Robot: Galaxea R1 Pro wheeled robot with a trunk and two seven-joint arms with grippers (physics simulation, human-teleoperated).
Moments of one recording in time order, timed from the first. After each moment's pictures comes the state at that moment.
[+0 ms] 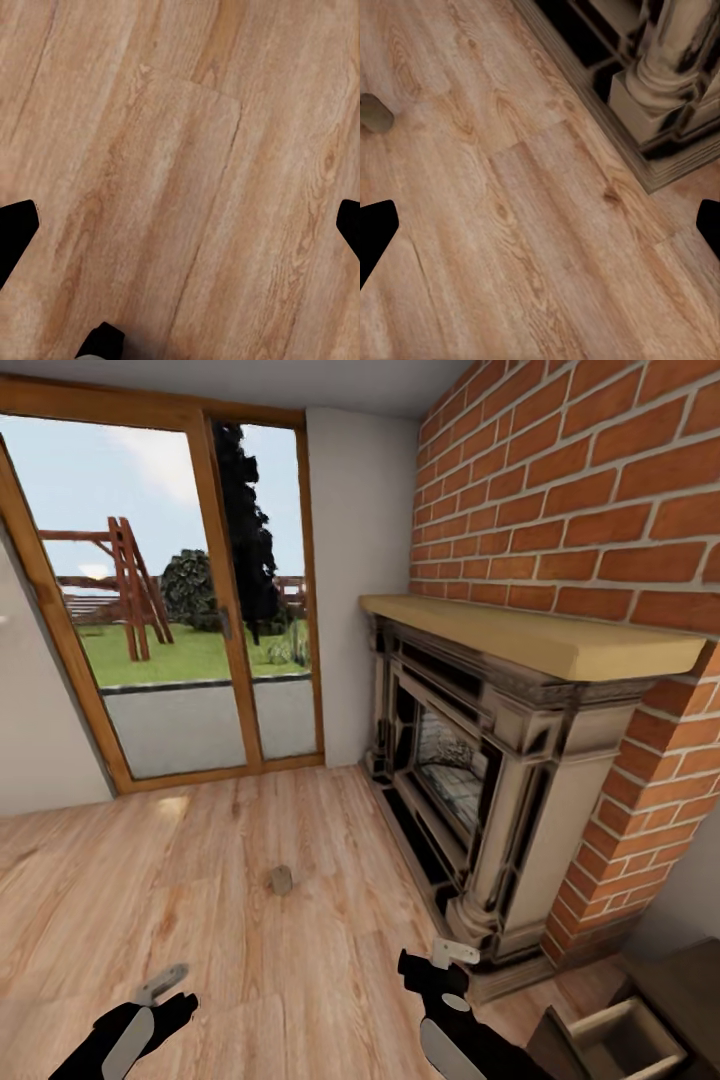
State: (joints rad) left arm -0.42 0.17 0.07 -0.54 0.57 0.37 0.20; right arm -0.44 -0.02 0.79 -0.80 -0.87 -0.01 -0.60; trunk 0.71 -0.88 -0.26
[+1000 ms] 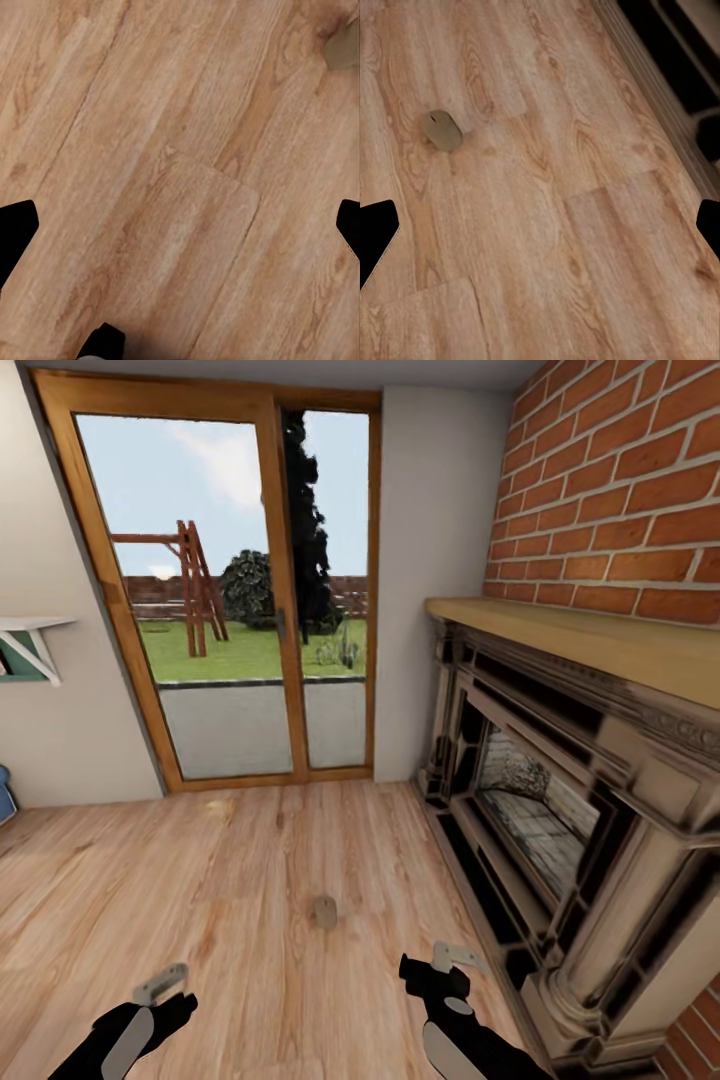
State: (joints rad) left arm -0.42 0.17 0.07 -0.54 0.57 0.37 0.20; right arm -0.44 -0.02 0.79 -0.77 -0.87 -0.02 -0.57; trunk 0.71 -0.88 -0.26
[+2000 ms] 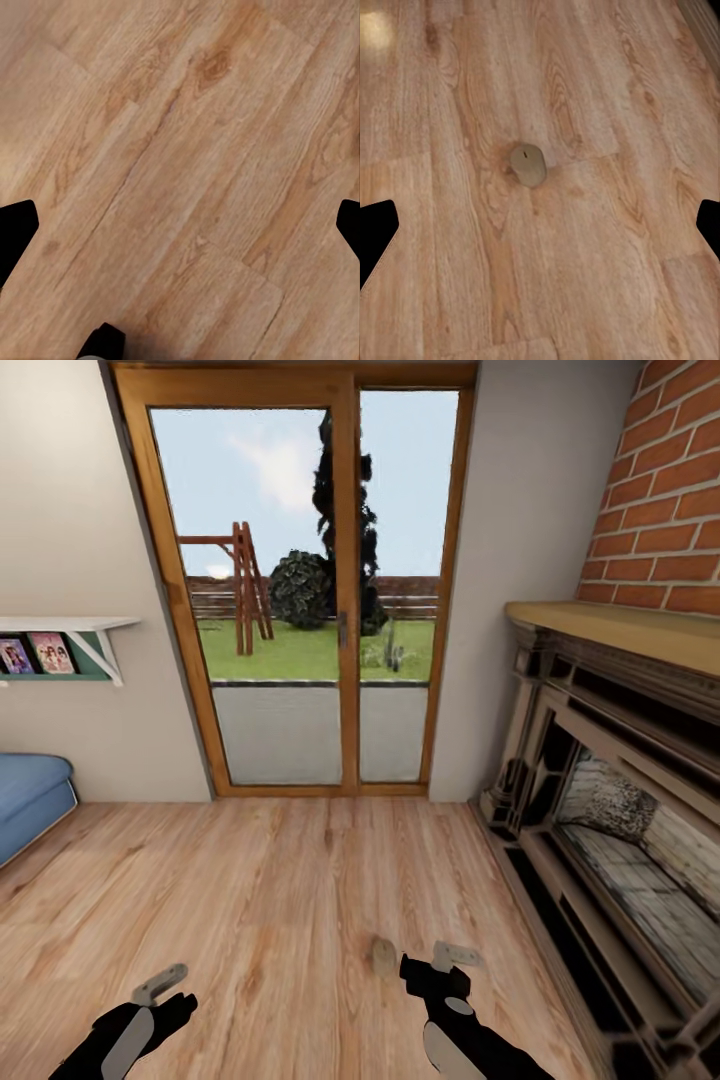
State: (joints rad) left arm -0.42 0.17 0.07 -0.54 0.57 0.37 0.20; right arm -0.44 -0.02 0.79 -0.77 -0.87 -0.02 -0.57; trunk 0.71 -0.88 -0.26
